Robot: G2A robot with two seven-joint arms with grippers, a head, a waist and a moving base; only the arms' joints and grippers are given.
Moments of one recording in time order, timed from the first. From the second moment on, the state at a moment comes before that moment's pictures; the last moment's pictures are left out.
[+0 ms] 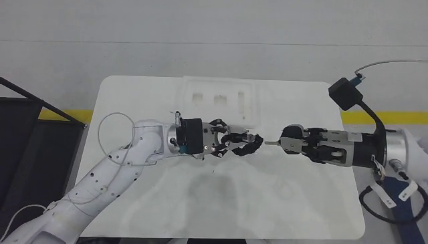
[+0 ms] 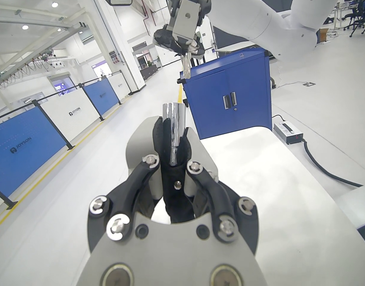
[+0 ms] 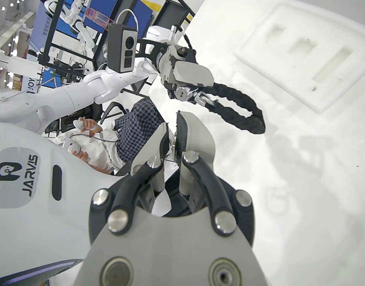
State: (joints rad) left arm 0.80 -1.00 -0.77 -1.61 1.46 -0.69 0.68; right arm -1.06 -0.92 1.63 -2.25 0.13 0.19 1.35
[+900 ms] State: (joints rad) left arm 0.78 -1.08 -0.69 -1.51 1.55 -0.58 0.76; right arm -1.04 -0.88 1.53 -2.32 0.02 0.34 1.33
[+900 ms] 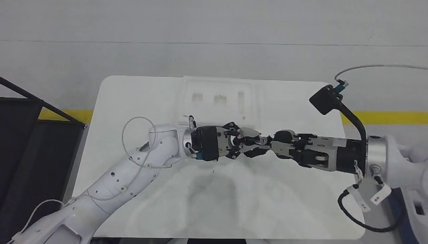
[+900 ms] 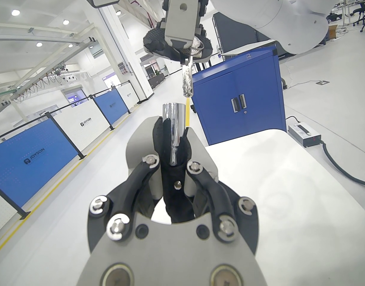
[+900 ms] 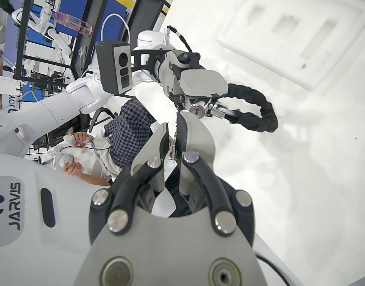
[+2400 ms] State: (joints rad) left arm 0.82 -1.11 -0.77 -1.51 1.60 -0.65 0.74; right arm -1.02 -0.83 1.49 -2.29 0.00 0.38 1.30
